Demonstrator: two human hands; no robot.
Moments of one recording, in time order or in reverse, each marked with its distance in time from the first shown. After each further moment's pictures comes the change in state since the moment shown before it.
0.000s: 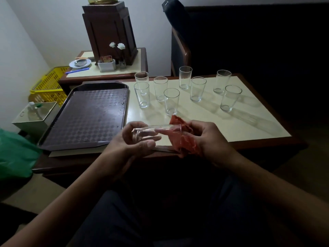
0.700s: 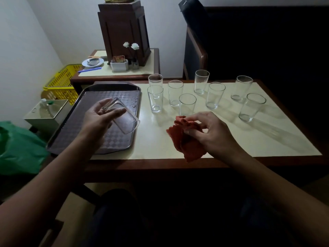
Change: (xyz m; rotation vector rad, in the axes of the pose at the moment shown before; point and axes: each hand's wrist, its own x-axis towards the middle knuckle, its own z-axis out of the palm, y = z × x) left_hand 0.093 0.037 -0.123 0.257 0.496 0.186; right_hand 0.068 0.007 0.002 -0.446 0.103 -0.163
